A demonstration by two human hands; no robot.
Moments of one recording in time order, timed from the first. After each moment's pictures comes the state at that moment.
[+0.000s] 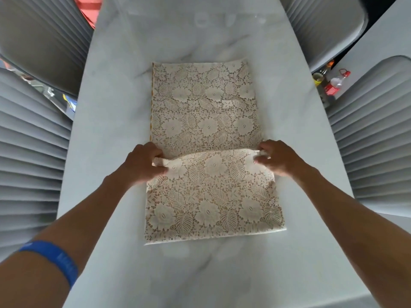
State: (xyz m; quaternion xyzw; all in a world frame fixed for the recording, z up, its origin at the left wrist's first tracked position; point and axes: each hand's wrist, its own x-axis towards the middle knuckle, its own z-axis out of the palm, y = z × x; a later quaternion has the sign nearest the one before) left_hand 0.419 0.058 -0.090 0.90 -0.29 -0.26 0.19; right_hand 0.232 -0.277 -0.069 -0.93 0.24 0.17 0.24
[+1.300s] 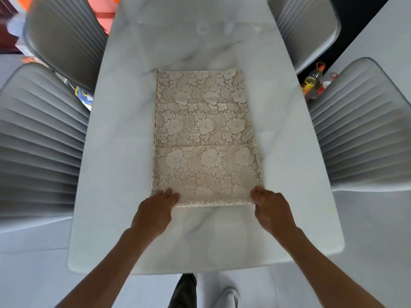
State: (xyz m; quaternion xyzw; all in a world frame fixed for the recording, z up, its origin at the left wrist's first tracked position) left_hand 0.219 0.116 -0.067 0.92 -0.35 -0.20 -0.01; right_hand 0.060 -0.158 -0.069 -0.97 0.20 0.10 0.04
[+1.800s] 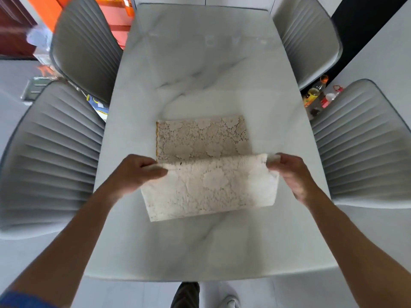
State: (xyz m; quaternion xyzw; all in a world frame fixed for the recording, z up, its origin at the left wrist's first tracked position) left_hand 0.345 0.131 0.030 0.86 -0.18 -0.31 0.38; right_hand 0.144 -0.223 0.032 -0.73 0.33 -0.03 0.61
